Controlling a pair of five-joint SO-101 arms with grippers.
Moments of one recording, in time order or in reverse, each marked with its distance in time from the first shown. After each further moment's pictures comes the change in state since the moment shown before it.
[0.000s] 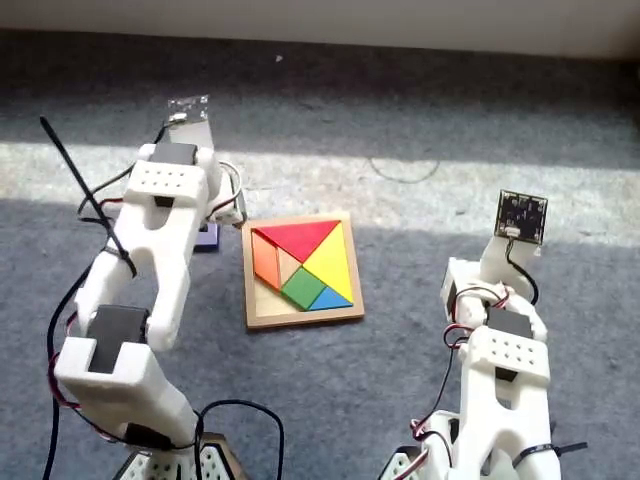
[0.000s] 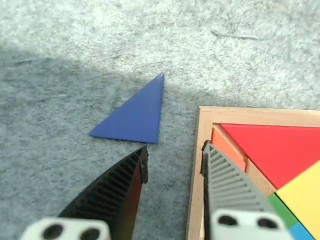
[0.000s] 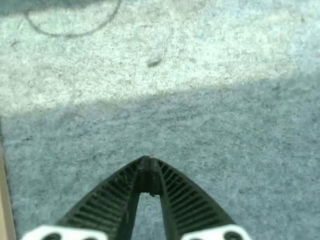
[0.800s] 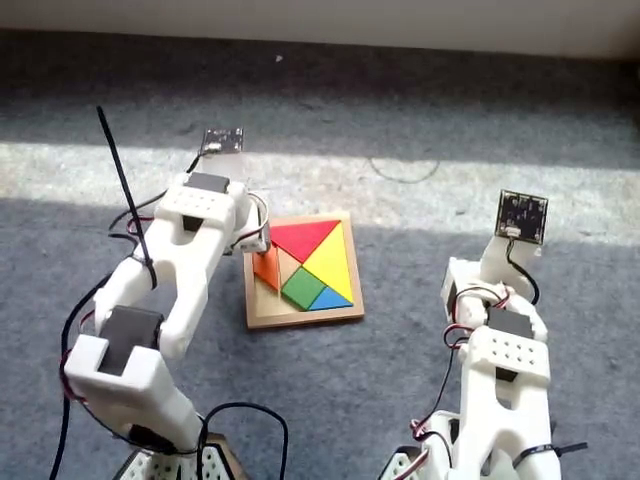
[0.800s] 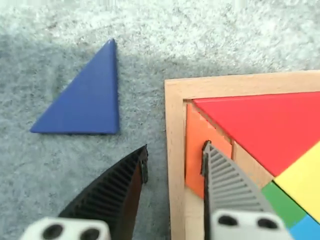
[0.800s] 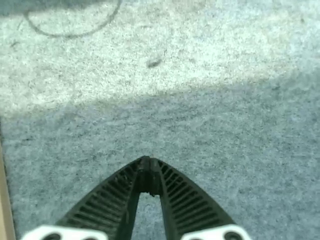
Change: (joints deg) left arm 6.6 0.4 12.5 -10.1 0.0; right arm 0.0 0.0 0.0 0.0 0.0
